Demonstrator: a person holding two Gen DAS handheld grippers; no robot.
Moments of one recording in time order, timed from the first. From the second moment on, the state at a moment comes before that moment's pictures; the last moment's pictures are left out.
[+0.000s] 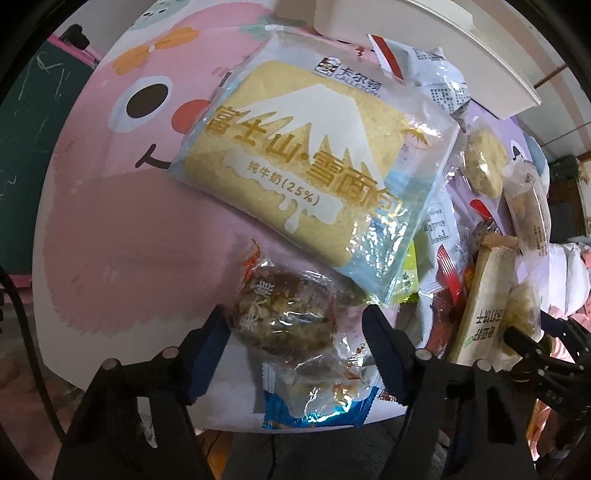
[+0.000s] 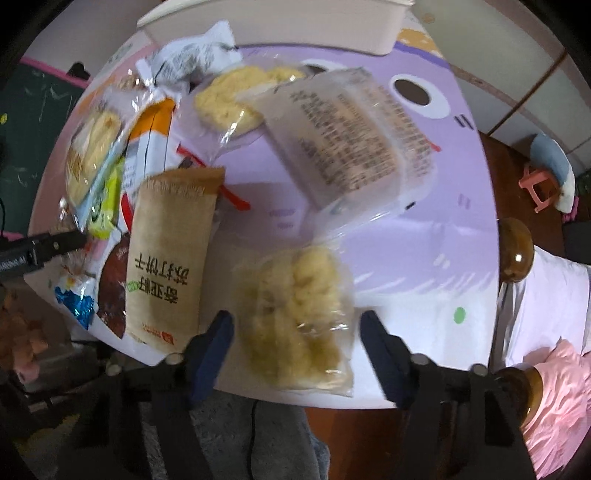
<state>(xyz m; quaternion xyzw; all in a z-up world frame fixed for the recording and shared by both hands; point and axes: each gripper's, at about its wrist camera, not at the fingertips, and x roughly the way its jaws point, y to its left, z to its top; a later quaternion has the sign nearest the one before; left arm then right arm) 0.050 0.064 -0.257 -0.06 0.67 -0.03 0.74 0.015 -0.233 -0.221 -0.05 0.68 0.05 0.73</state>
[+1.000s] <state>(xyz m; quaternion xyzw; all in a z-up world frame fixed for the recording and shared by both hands) 0.023 0.079 -0.083 -0.04 0.56 0.00 0.83 0.020 -0.236 -0.120 -0.02 0.62 0.10 0.78</state>
